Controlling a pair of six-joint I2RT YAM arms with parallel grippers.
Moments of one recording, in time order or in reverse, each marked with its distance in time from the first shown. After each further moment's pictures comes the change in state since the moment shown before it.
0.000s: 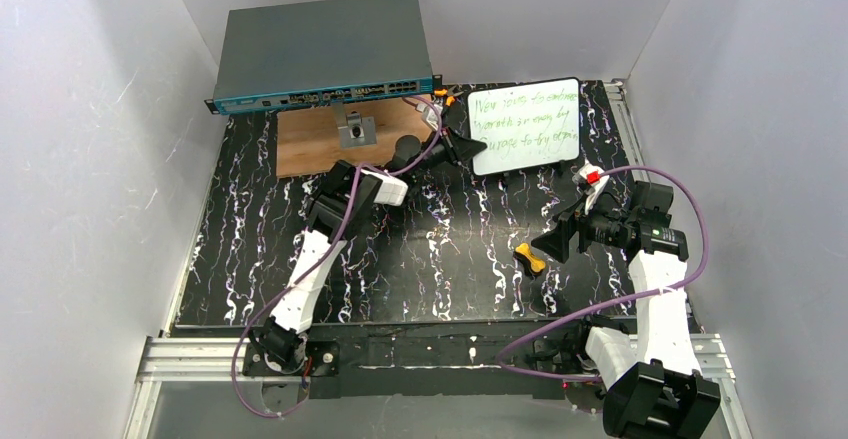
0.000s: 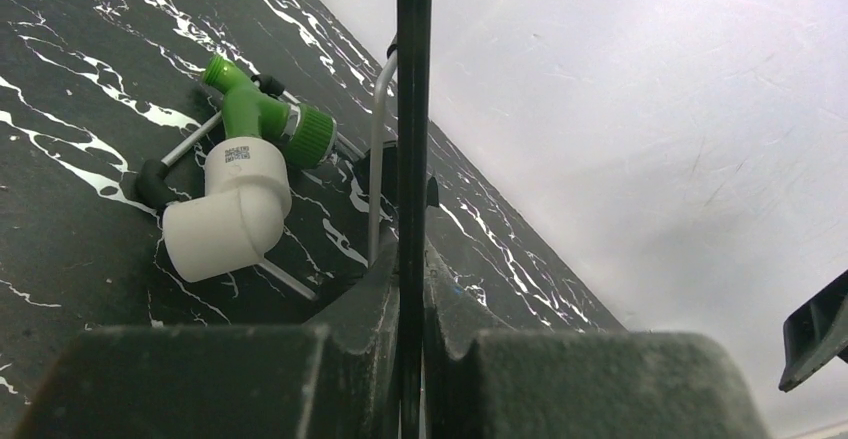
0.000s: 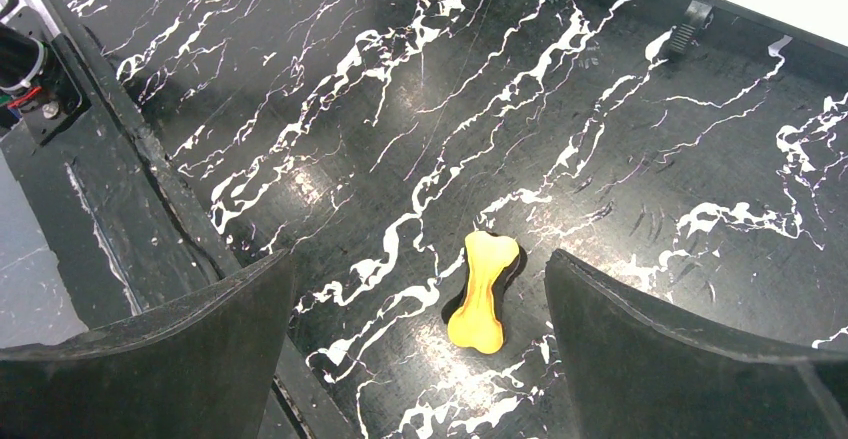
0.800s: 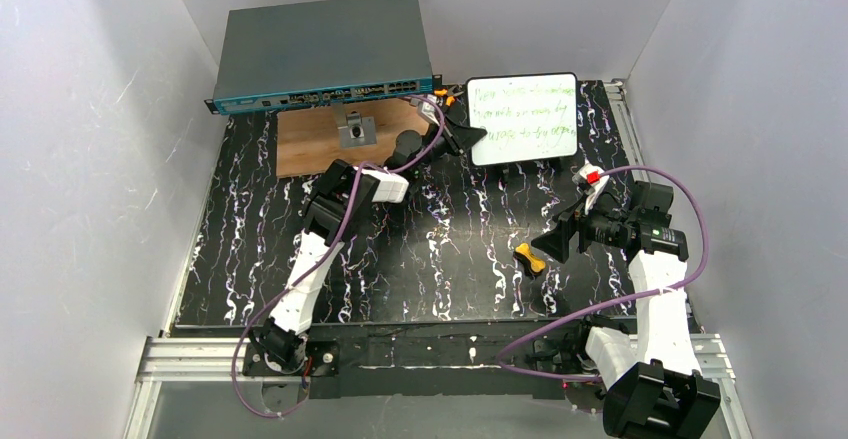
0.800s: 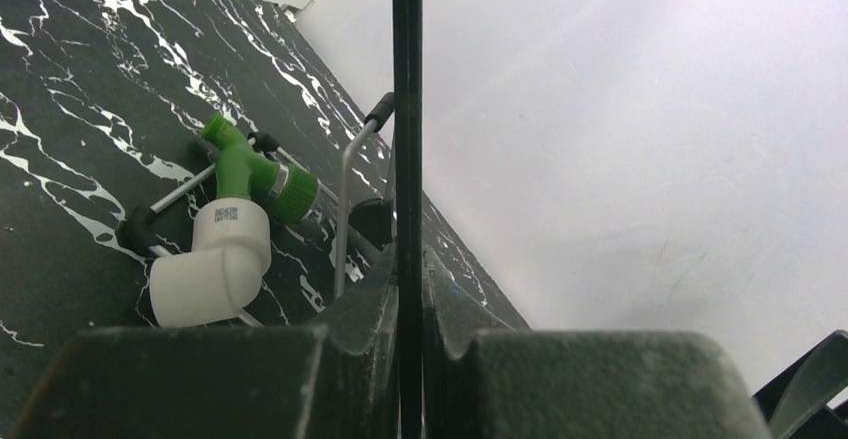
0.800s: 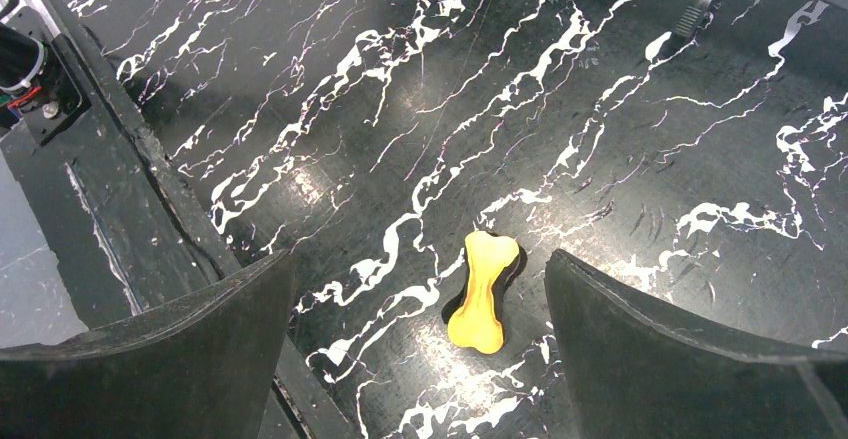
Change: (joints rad) left arm -0.011 -0.063 -0.012 -0.012 -0.131 -0.091; right arm 0.000 0.002 0.000 0.000 0.000 0.000
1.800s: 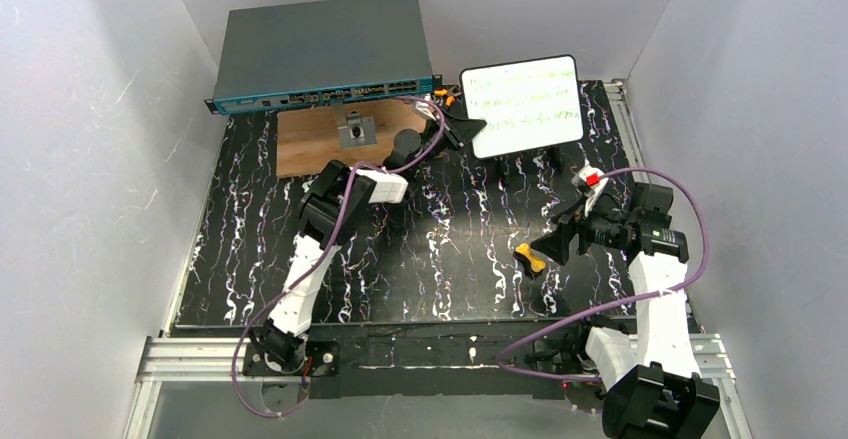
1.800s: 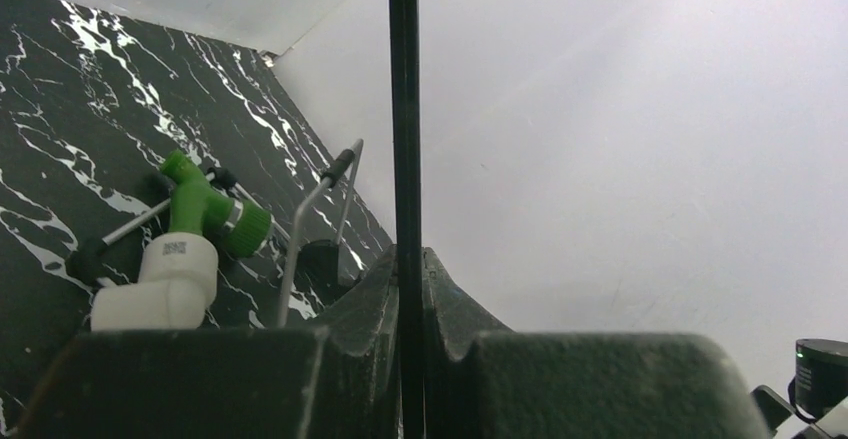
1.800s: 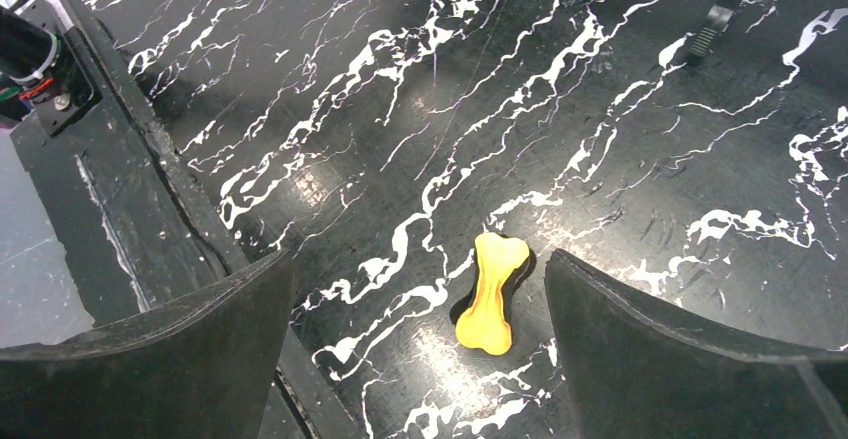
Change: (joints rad) left arm -0.018 -0.070 -0.037 0.018 -0.097 -0.082; right arm 0.000 -0.007 0.000 -0.016 -0.013 -0.018
